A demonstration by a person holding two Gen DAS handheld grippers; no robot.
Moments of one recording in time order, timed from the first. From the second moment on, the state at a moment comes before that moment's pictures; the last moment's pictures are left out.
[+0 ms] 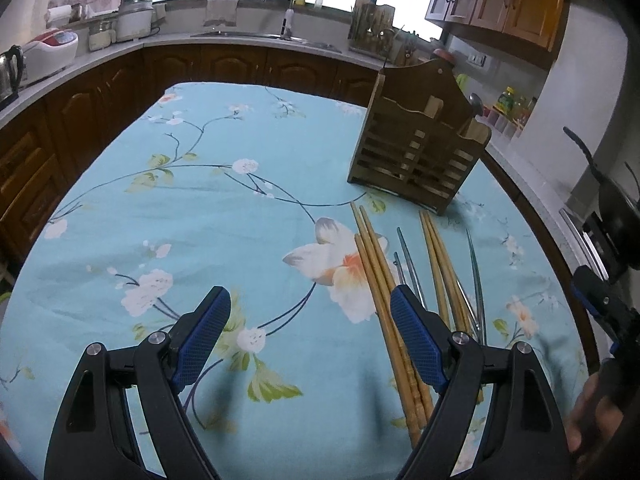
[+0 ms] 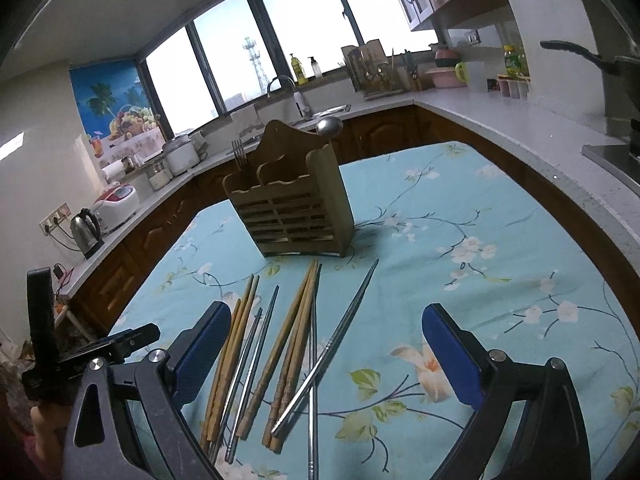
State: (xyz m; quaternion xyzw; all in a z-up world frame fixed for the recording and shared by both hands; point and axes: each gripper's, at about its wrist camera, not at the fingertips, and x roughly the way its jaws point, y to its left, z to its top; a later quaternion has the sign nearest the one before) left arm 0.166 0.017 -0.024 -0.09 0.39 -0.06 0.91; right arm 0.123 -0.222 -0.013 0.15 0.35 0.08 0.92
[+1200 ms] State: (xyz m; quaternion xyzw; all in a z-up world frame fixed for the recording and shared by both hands) left arm 0.310 -0.048 -0.062 -0.03 0.48 -0.13 0.87; right arm 0.255 -0.193 -0.094 0.11 0.51 0.10 0.85
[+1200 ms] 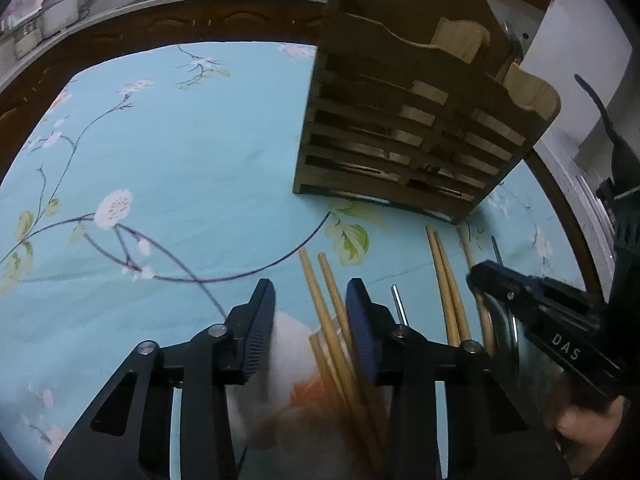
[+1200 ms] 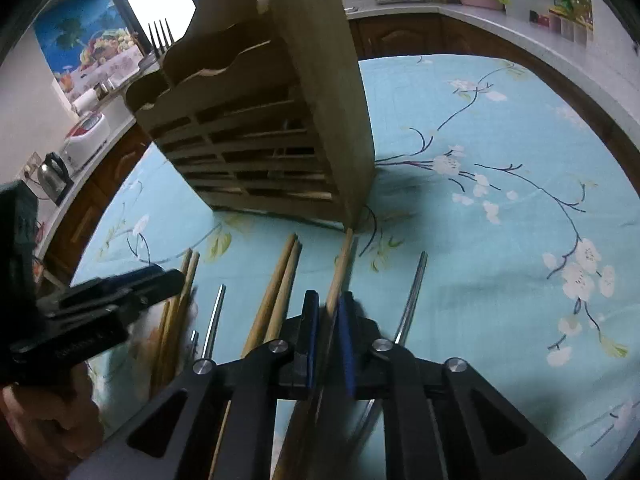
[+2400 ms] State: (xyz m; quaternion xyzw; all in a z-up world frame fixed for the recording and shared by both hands) left arm 0.215 0.010 0.077 -0.08 0.33 -0.19 0.92; right arm 0.209 -0.192 0.020 0.15 0.39 0.15 0.90
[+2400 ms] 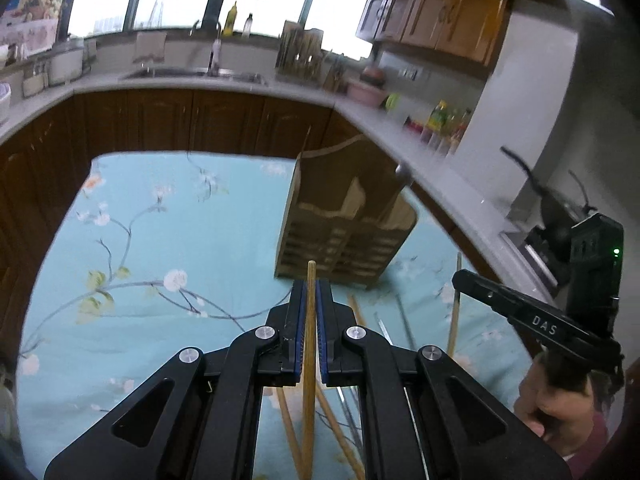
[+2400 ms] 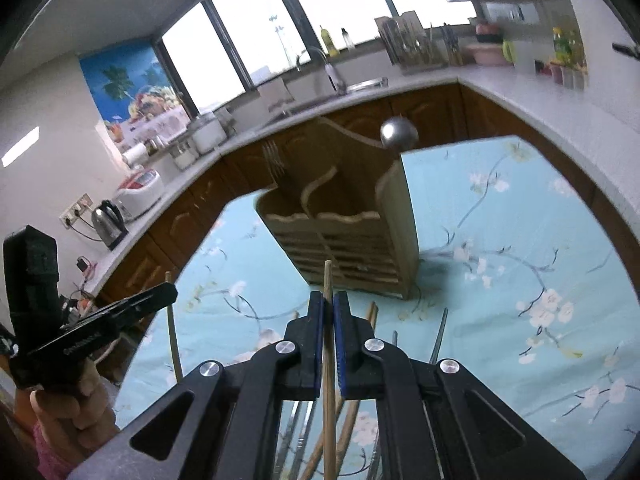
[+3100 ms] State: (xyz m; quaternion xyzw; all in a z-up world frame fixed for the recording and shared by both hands) left arm 0.200 0.024 0.139 -0.10 0.24 -0.18 0.95; right arm 0.200 -0.213 0.103 0.15 0.29 0.14 0.94
